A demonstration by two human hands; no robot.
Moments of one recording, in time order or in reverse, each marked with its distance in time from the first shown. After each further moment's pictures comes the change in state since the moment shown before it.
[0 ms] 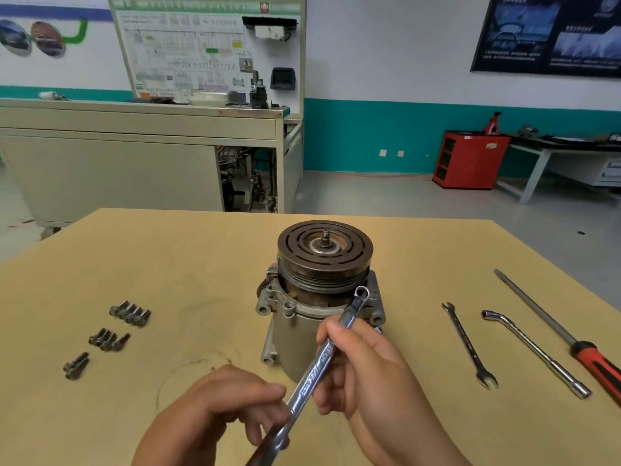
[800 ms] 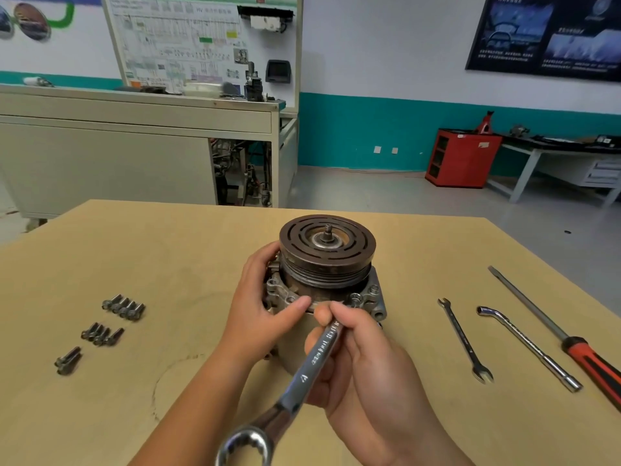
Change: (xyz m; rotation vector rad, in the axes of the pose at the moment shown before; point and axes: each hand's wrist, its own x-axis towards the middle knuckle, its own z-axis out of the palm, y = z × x) left_hand 0.053 -0.084 0.016 0.207 0.217 -0.383; right_hand -0.005 -0.012 0.025 0.243 -0.046 0.083
